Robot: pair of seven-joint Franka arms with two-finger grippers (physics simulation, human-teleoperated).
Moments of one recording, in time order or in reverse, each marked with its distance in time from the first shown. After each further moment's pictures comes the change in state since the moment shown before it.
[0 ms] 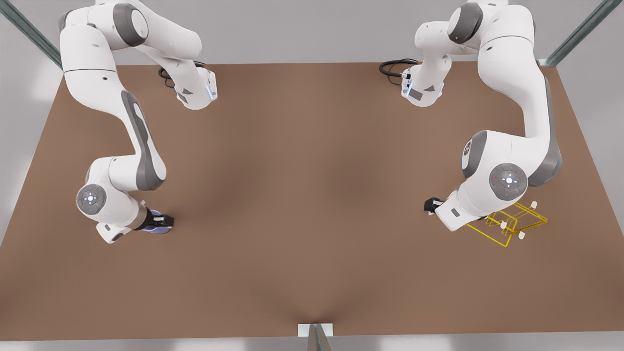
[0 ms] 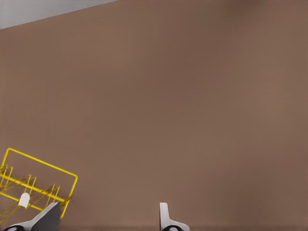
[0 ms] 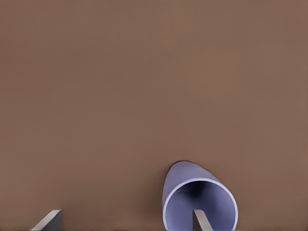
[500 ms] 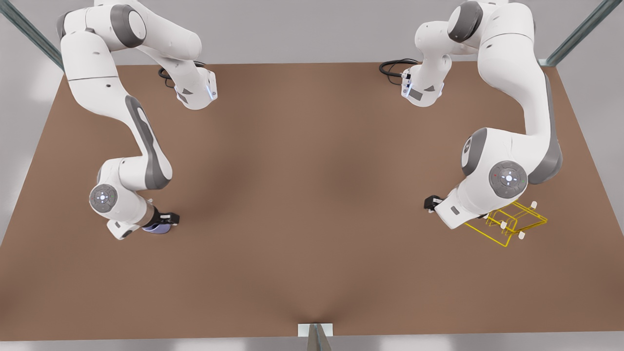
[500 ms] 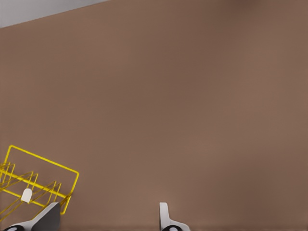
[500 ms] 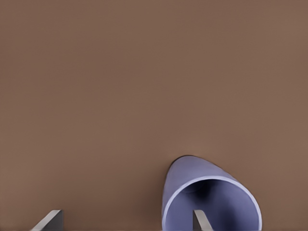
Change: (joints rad) left arm -0.002 -0.008 0.001 0.002 0.002 -0.019 0.001; right arm -0.032 0.014 0.015 -0.107 -0.014 0.115 0.000
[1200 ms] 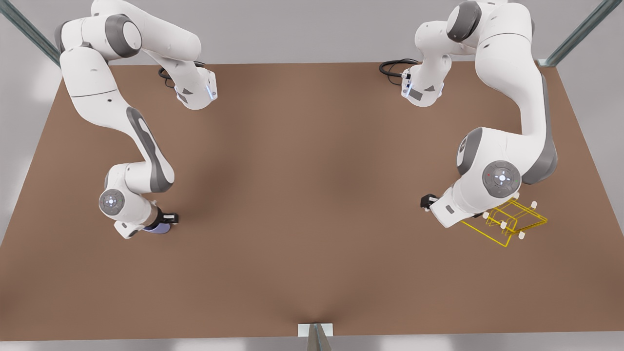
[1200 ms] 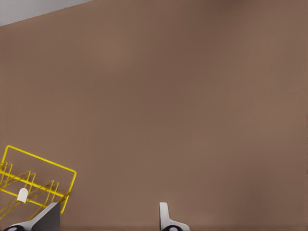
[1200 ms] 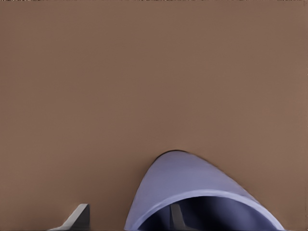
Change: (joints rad) left arm -0.014 0.000 -0.003 -0.002 0.004 -0.007 0.000; right arm -0.057 0.076 0.013 -0.066 -0.062 0.101 -0.003
